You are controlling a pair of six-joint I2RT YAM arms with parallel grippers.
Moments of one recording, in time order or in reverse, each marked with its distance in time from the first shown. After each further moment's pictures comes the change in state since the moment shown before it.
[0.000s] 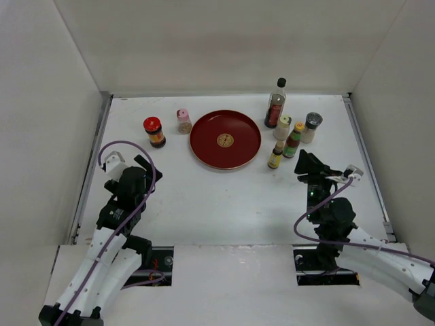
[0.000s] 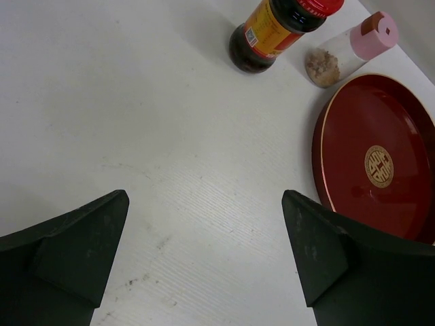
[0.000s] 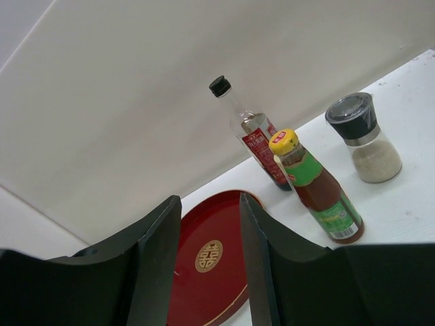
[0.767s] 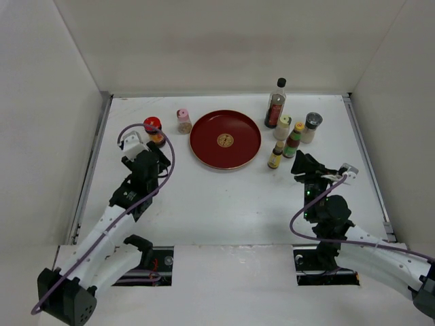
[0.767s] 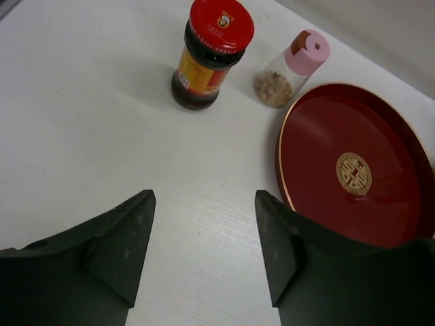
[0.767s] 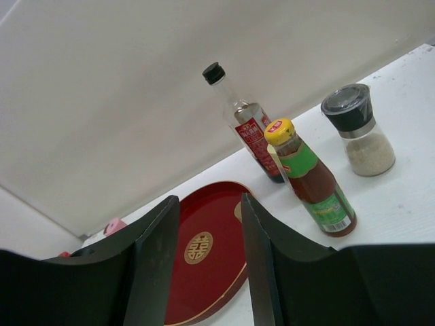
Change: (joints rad) left arm -0.128 0.215 0.061 0.279 -0.078 0.157; right arm 0.000 0.048 0.000 0.000 0.000 0.000
